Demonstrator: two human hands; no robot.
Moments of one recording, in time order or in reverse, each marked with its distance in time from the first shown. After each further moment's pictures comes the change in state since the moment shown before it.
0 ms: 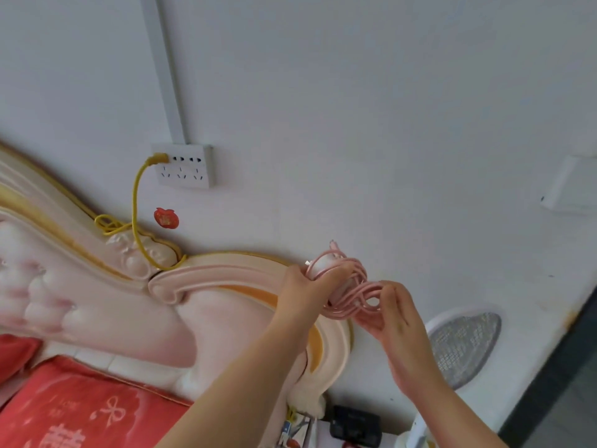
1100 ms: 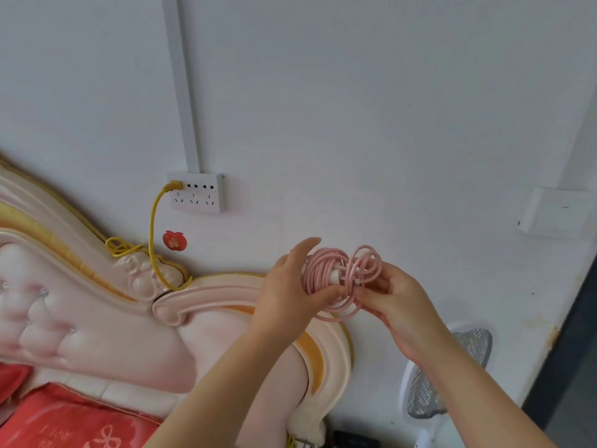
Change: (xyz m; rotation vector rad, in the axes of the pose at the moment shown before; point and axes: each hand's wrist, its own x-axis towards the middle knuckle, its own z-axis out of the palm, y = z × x) left_hand -0.018 0.036 -0.043 0.562 0.051 0.519; right_hand 0.017 -0.071 0.012 0.016 -0.228 0.015
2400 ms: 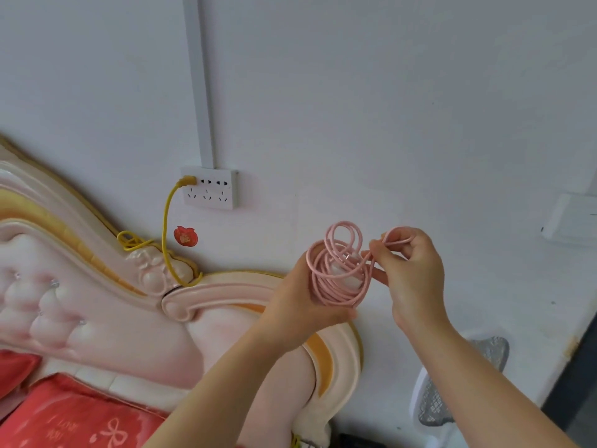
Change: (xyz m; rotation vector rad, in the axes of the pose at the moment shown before) left_hand -0.008 -0.002 -0.018 -0.416 -0.228 -0.001; right_hand 0.030 -0.022 0.034 -0.037 0.451 -0.233
